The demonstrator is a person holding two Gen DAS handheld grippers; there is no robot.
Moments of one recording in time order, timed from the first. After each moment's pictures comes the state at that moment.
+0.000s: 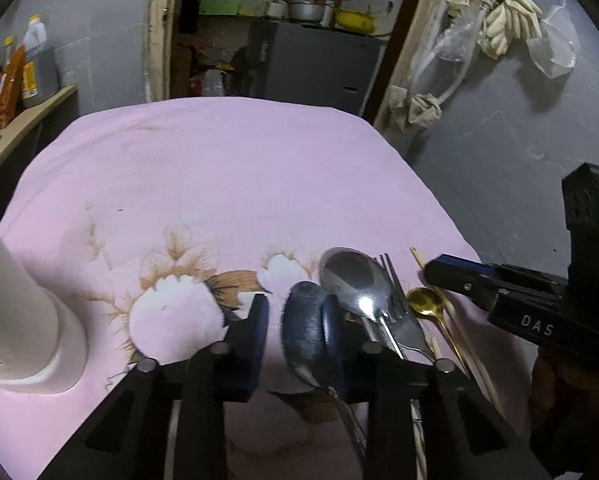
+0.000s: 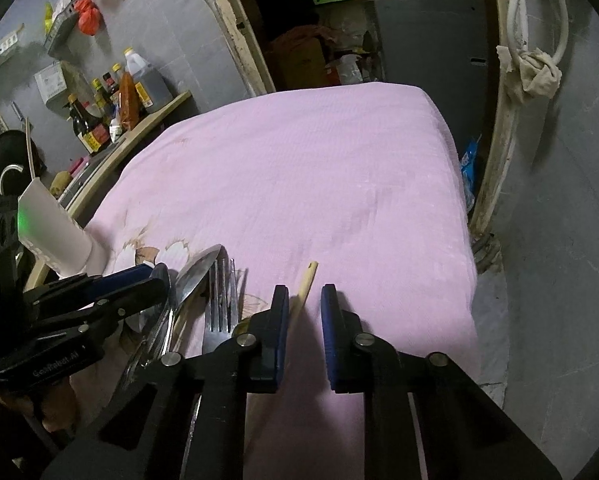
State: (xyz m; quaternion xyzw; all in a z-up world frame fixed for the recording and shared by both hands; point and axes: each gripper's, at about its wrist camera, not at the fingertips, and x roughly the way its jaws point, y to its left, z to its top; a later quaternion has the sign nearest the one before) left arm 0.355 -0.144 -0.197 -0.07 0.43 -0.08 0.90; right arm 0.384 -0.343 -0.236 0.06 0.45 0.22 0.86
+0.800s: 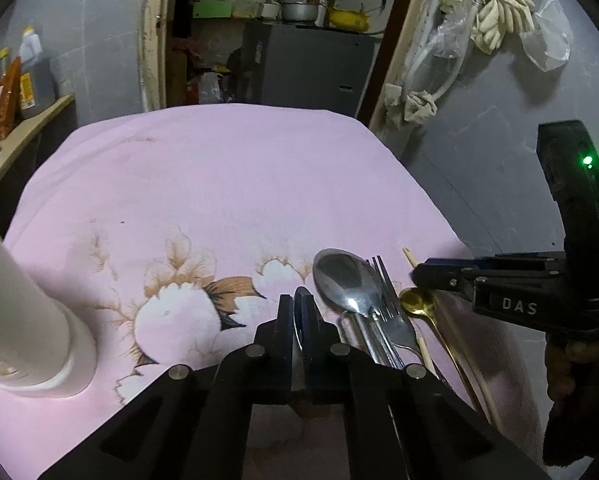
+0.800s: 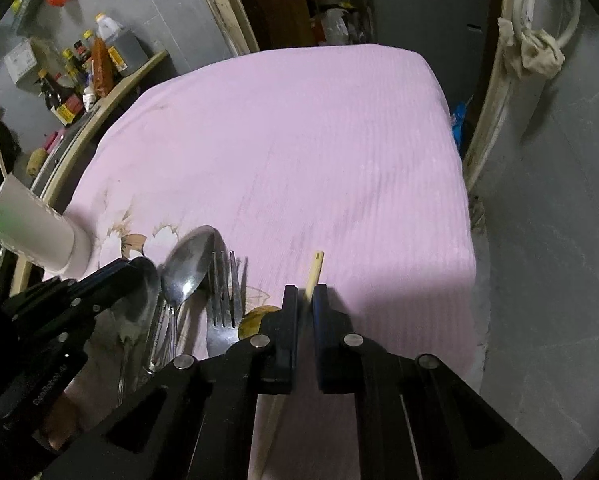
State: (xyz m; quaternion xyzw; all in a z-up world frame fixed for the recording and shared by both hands) left arm 0.352 -0.142 -0.185 -0.06 0.43 -0.07 0.90; right arm 0.401 -0.328 -0.229 0.03 0.54 0.18 0.82
